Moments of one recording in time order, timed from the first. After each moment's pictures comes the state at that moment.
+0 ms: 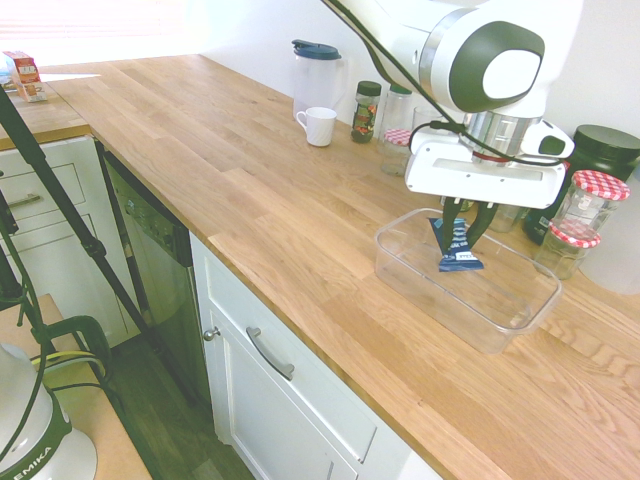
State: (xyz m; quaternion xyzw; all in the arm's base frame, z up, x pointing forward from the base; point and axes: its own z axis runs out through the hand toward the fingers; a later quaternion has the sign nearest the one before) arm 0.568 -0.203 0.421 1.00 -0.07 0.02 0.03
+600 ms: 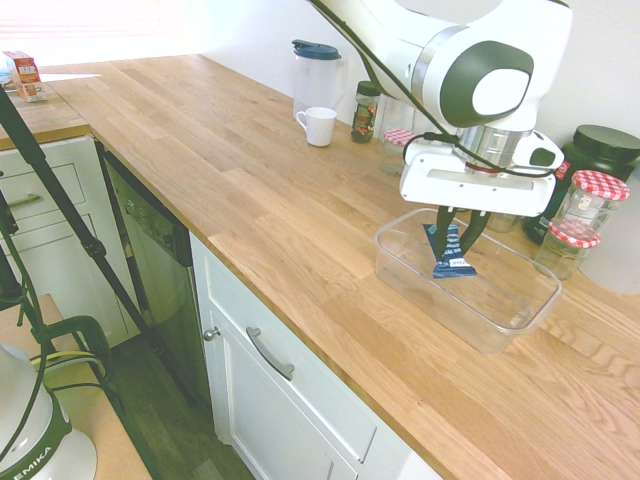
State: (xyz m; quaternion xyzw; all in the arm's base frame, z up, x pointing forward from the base) arm 0.569 -0.199 0.402 1.00 -0.07 0.02 0.02
